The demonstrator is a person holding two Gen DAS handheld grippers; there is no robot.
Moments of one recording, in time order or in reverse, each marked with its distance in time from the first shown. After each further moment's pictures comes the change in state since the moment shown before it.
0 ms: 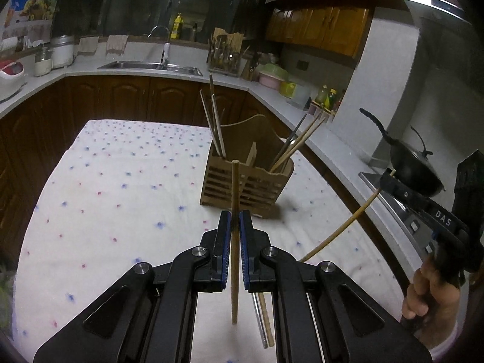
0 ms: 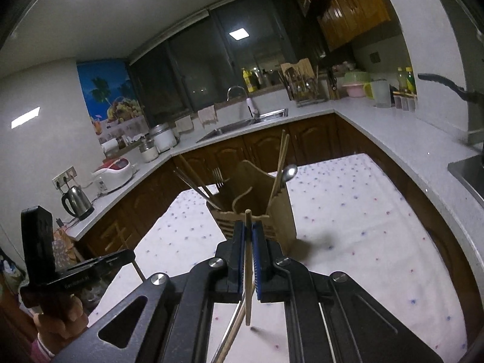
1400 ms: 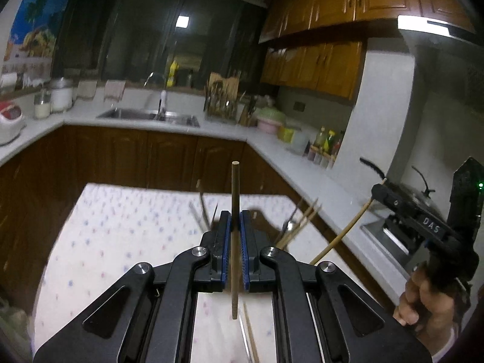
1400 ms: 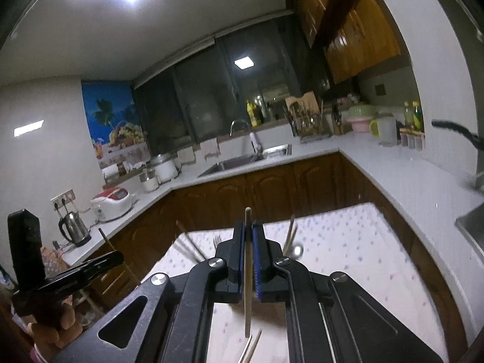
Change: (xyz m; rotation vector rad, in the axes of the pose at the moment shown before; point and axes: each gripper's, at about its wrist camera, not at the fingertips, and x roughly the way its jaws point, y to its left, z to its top) left arm -0.003 -0.019 0.101 0.056 -0.221 0.010; right arm 0.020 0.005 0.080 -0.033 -0.160 0.002
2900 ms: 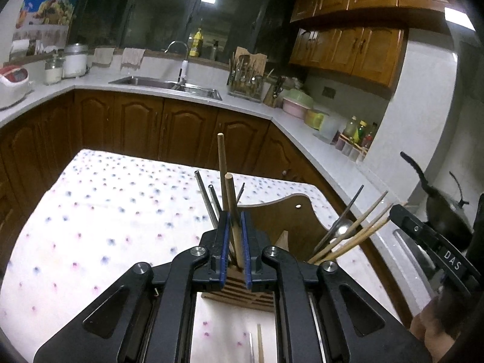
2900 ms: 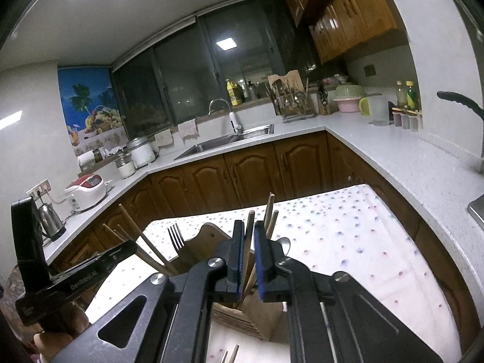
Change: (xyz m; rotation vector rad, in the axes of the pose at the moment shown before) left arm 0.113 0.028 -0.036 -0.122 0.111 0.079; right arm 0.086 -0.029 -0.031 0.020 0.095 -0.083
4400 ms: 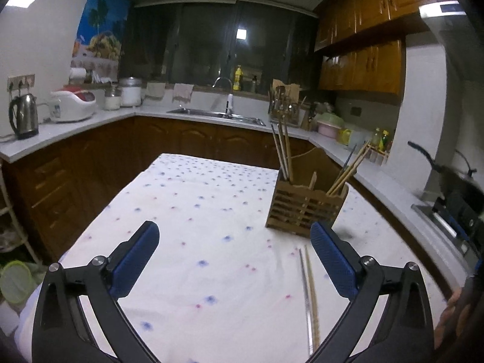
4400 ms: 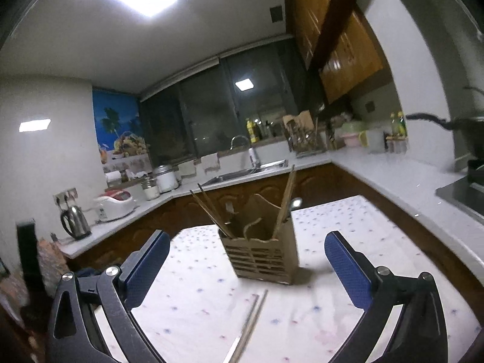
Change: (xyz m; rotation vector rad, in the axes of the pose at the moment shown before) left arm -0.181 0.020 -0.149 0.047 -0.195 0.245; right arm -0.166 0.044 -0.111 -0.056 -0.226 0.037
